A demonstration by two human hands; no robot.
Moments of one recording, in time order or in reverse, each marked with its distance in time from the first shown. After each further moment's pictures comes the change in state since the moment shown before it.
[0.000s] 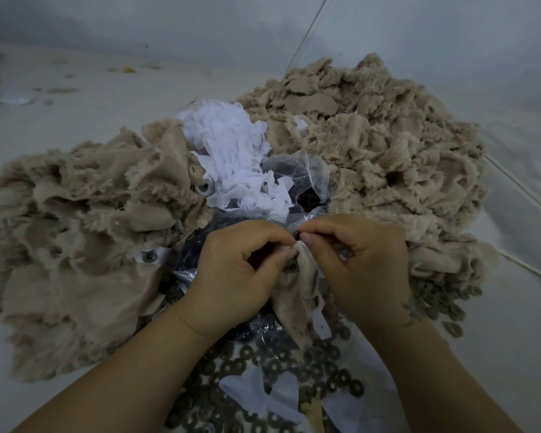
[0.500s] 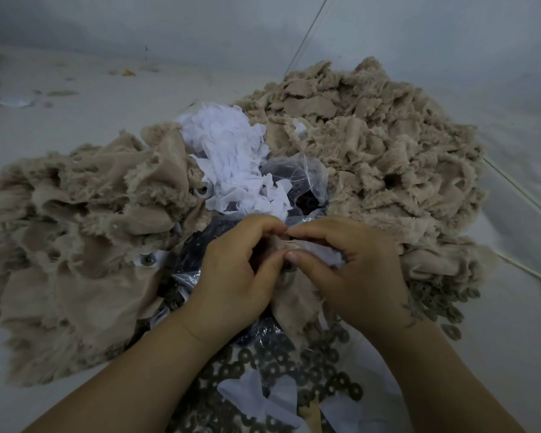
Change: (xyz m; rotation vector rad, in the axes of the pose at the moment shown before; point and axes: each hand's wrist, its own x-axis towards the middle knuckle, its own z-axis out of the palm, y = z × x) left_hand -0.004 -0.002 0.004 0.037 0.023 -0.076; right_hand 0.000 0.000 -0.001 0.026 -0.098 -0.031
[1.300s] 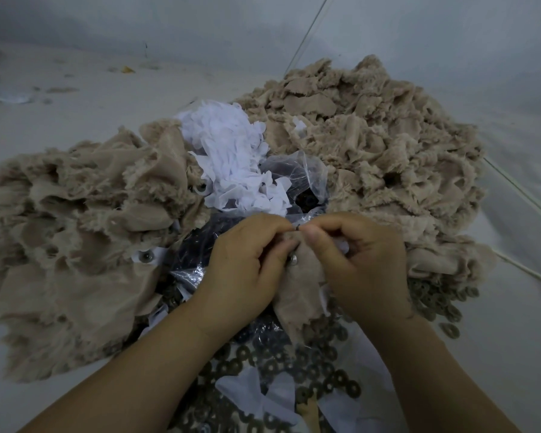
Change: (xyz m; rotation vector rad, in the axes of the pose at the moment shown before) left_hand 0.007 0.005 0.005 0.085 -0.021 0.061; right_hand 0.000 -0.002 0.002 0.171 0.131 0.160
